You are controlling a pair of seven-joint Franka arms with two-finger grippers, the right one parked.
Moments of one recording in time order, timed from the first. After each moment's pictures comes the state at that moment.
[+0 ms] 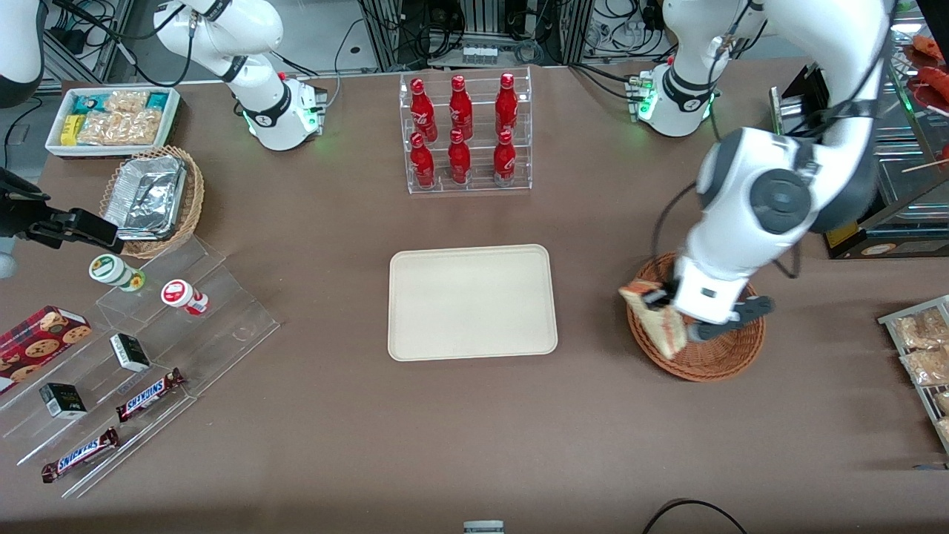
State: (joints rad) arm -0.18 0.28 -0.21 -1.71 0.02 2.01 -0.72
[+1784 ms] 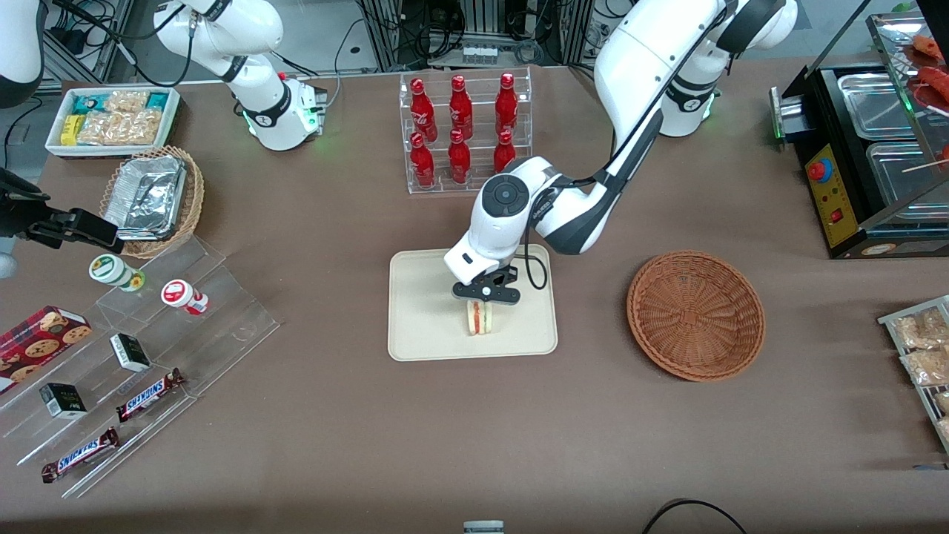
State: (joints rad) arm -0.60 0.66 -0.21 -1.62 0.09 2.39 -0.73
